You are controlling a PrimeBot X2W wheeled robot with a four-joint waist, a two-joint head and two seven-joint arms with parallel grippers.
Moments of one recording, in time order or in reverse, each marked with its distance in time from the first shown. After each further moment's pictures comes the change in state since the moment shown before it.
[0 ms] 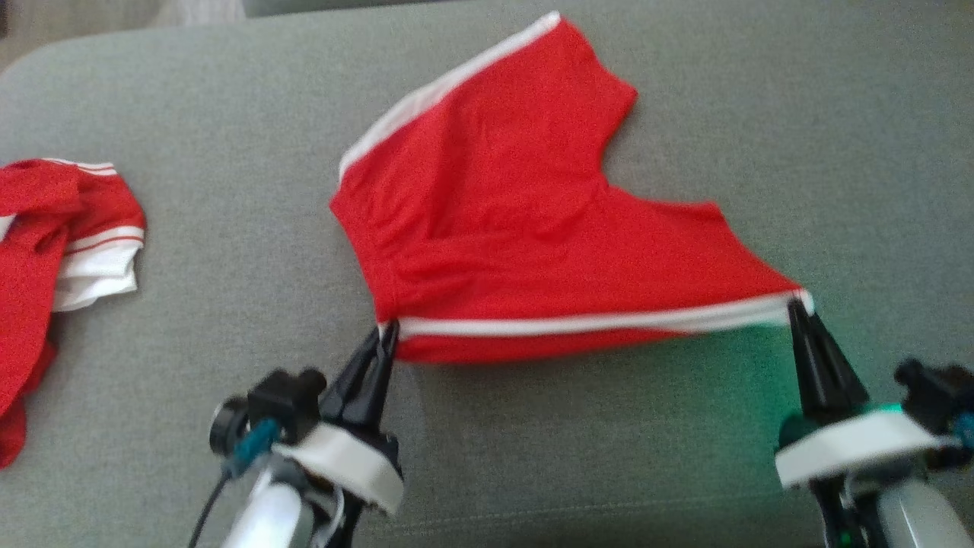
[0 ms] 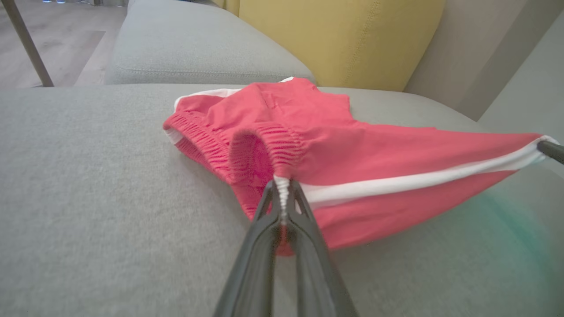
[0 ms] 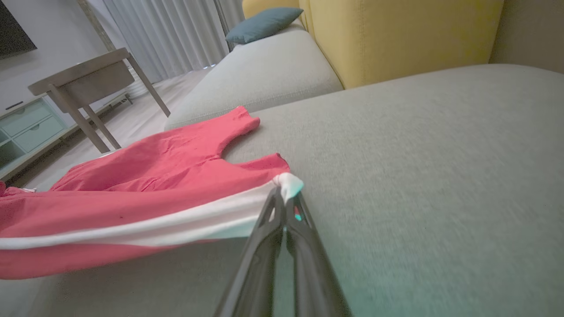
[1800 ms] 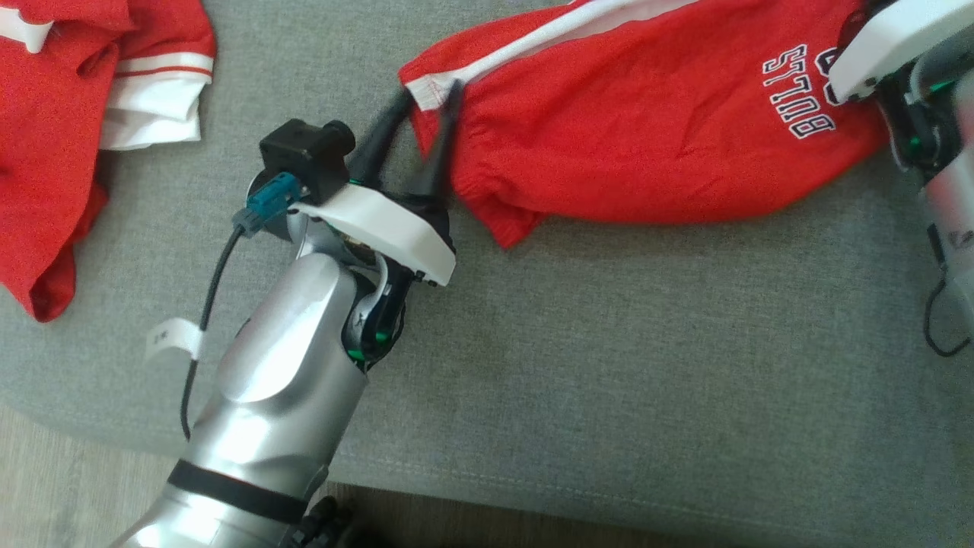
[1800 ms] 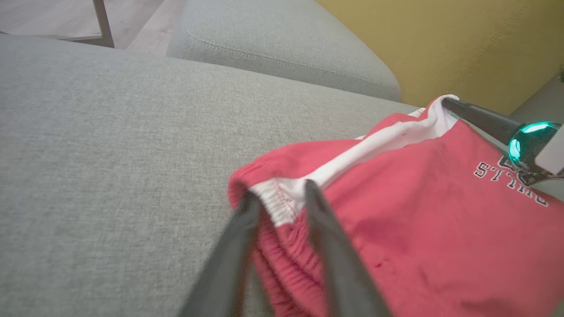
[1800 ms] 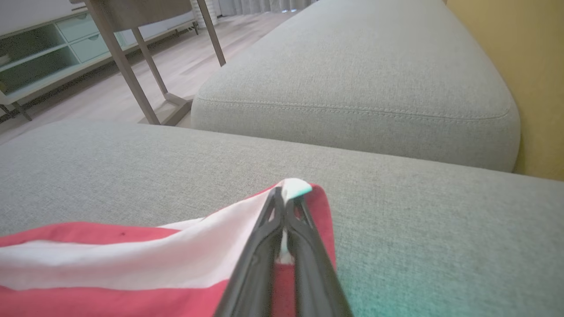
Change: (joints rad) left arm -0.519 -0.065 -0.121 0.181 -0.233 0.033 0.025; right arm -0.965 -0.173 0.309 0.542 0.055 0.000 0.109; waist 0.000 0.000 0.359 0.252
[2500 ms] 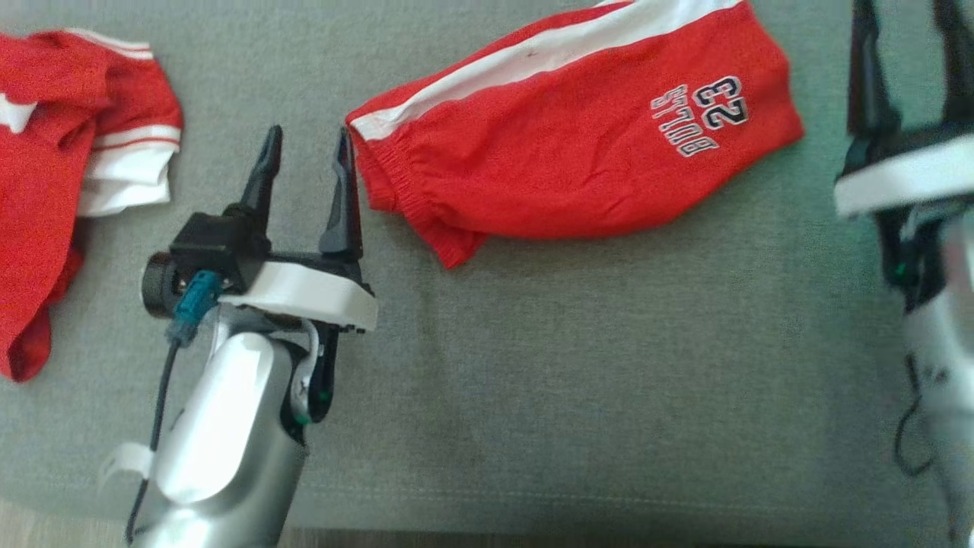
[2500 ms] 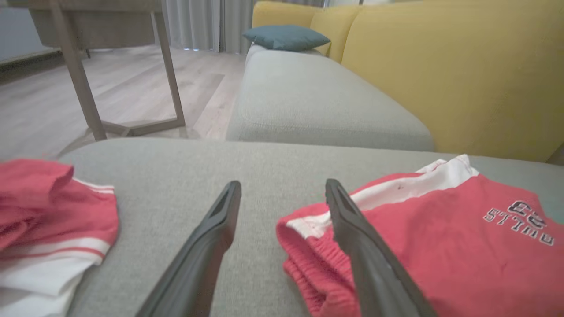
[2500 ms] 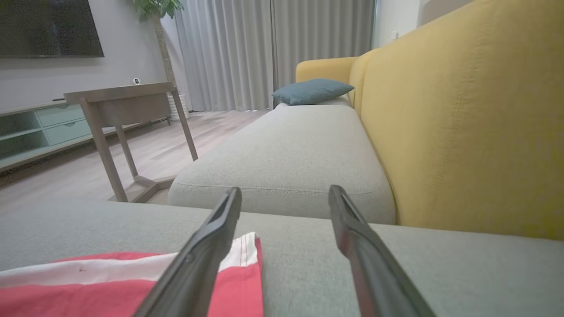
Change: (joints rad) left arm 0.246 0.071 0.146 -0.239 0.176 0.211 -0.020; right arm 0.362 0.051 -0.253 -0.299 -0.141 0.000 -0.219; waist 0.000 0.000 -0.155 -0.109
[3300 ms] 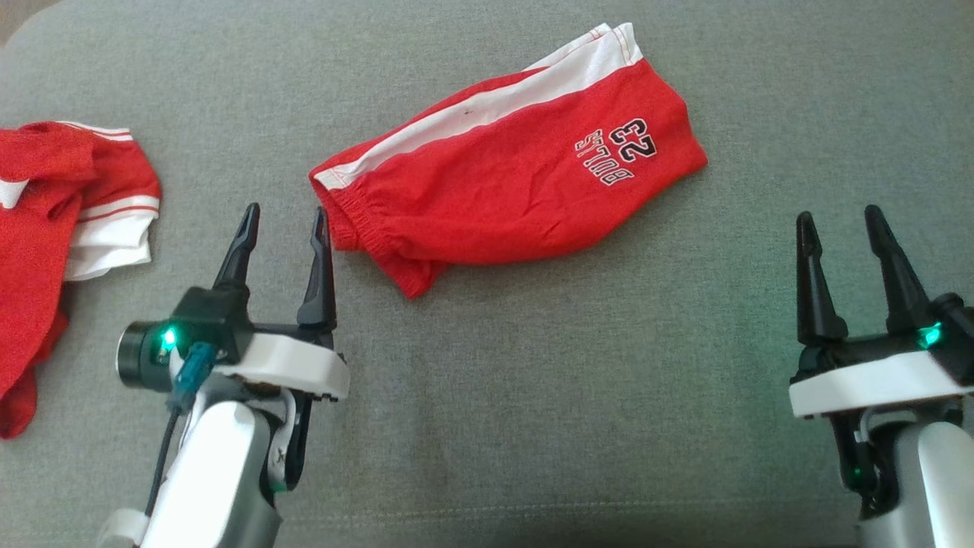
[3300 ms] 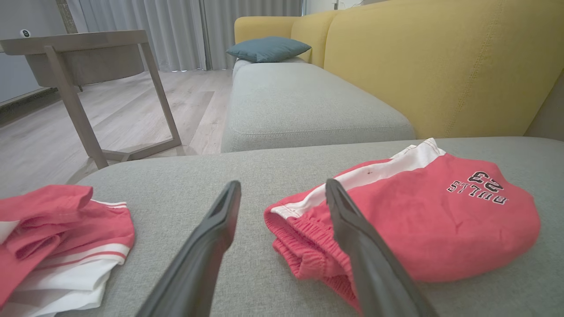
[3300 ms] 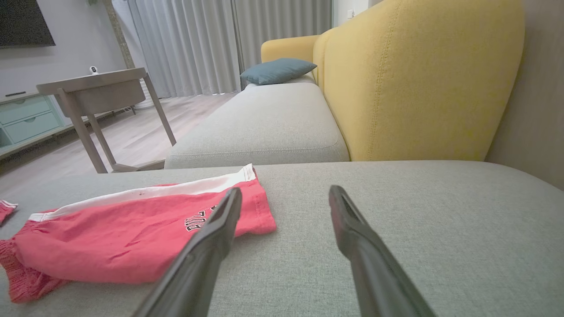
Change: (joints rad) left arm 0.156 0.049 0.037 -0.037 0.098 0.007 0.000; right arm 0.564 0.205 -0.182 -0.465 -0.151 0.000 0.171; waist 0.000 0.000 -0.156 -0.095
